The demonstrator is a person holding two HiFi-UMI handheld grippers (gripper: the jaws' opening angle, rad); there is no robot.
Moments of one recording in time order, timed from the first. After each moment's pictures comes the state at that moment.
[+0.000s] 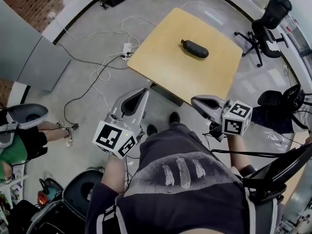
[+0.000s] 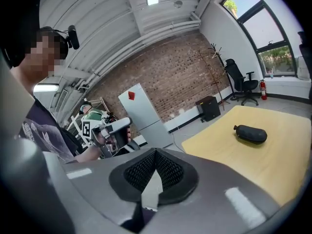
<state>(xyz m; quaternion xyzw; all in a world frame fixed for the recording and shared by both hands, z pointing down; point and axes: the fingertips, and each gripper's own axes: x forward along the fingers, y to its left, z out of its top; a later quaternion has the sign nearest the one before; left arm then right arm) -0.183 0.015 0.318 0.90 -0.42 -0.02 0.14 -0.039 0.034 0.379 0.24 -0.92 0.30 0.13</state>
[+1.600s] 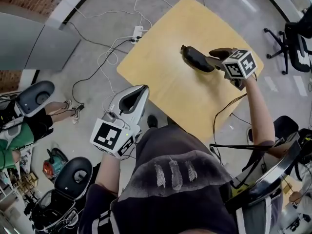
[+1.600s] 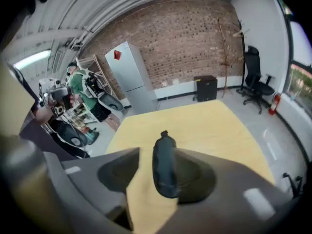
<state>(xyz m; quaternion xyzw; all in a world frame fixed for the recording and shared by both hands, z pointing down) -0.074 -0.136 0.366 0.85 -0.48 0.12 0.18 0.110 -0.286 0.541 0.15 -0.88 0.22 0.38</state>
